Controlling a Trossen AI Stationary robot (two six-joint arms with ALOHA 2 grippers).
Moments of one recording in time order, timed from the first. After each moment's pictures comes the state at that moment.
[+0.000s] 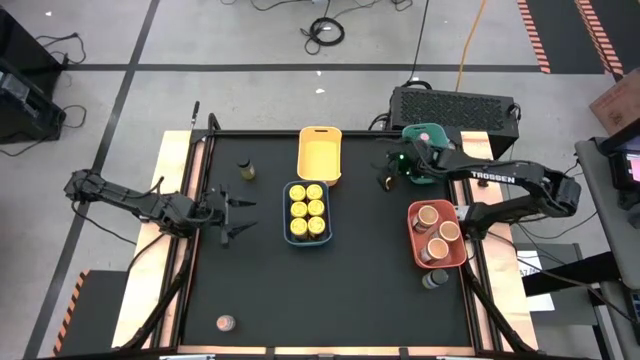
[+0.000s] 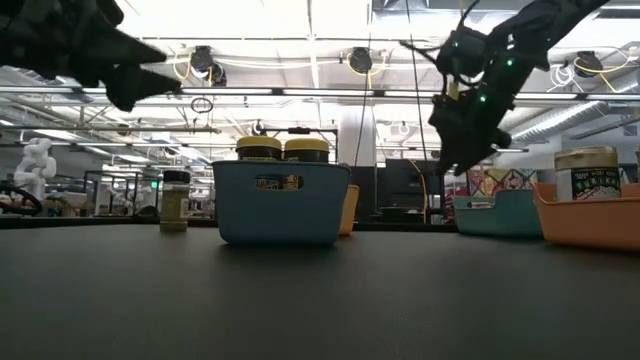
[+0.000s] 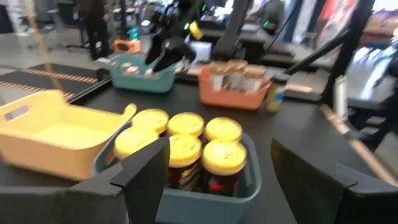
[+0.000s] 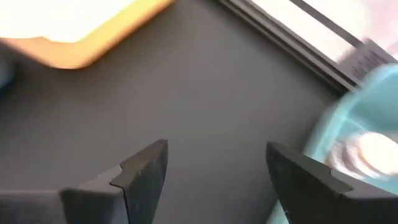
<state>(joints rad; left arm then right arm) -0.27 0.40 0.17 0.12 -0.37 -0.15 -0.49 1.23 0.76 -0.47 0.26 0.28</state>
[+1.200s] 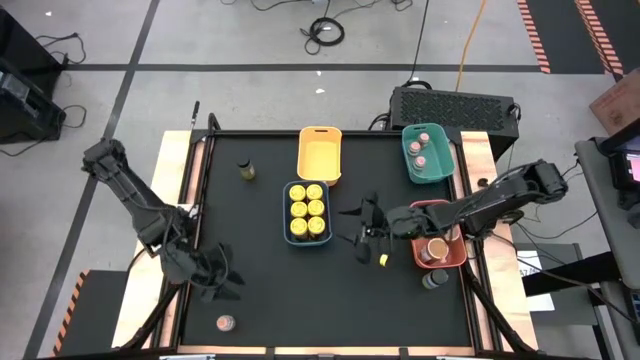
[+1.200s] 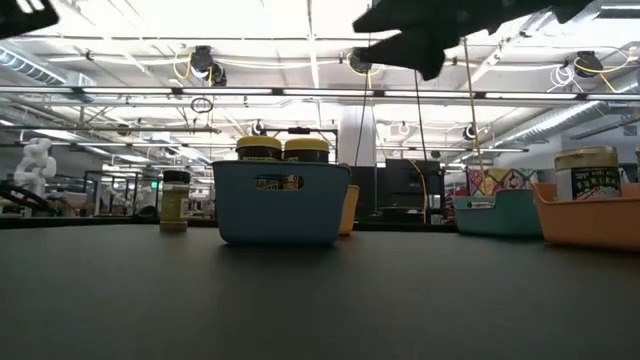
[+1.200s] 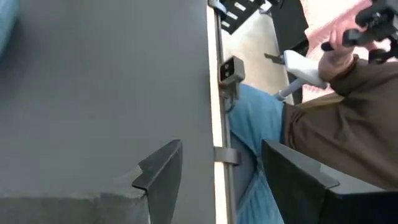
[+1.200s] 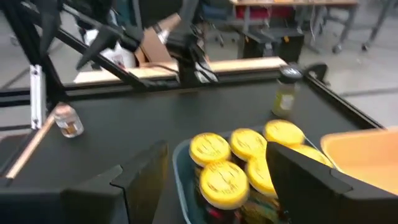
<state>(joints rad) -0.83 0.97 0.71 -0.34 -0.24 -0.92 0.25 1.37 0.76 0.35 0.39 0.17</state>
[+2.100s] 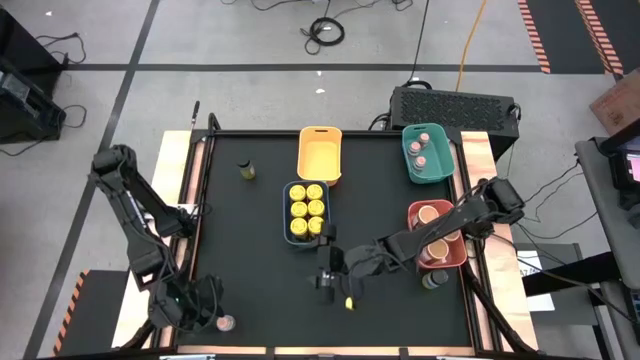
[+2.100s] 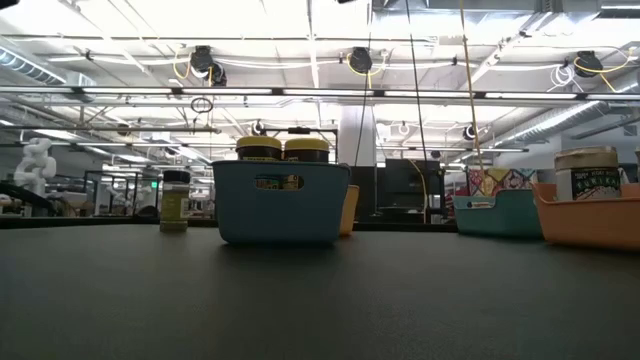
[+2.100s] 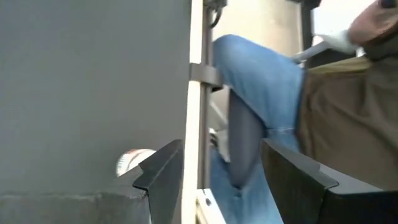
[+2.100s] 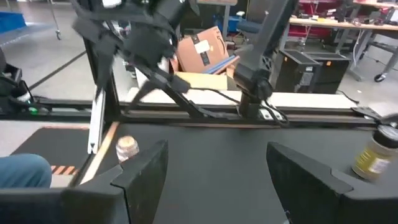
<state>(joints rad) -1.08 1.21 0.83 -0.42 -0.21 -1.18 0.41 1.79 1.31 0.26 0.42 0.11</state>
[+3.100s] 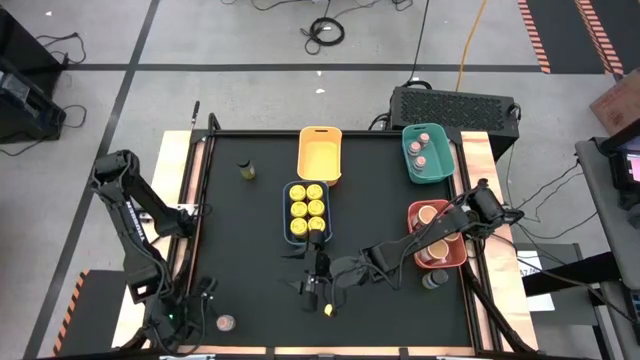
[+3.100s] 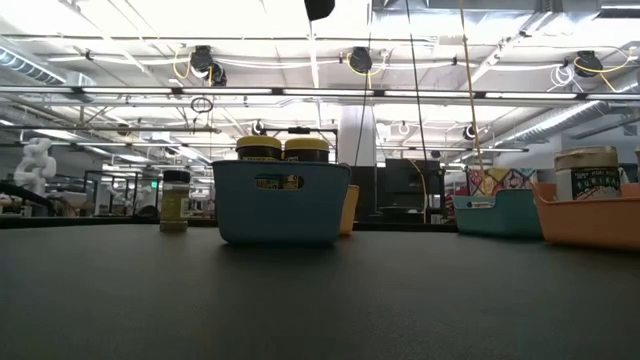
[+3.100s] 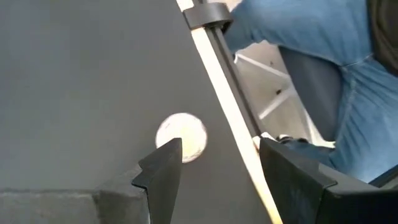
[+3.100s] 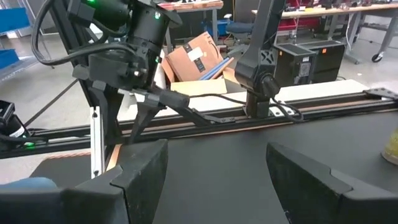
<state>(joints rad) -1.18 1.29 0.83 -0.51 -0.22 -0.78 0.41 1.95 1.42 0.33 0.48 0.25</state>
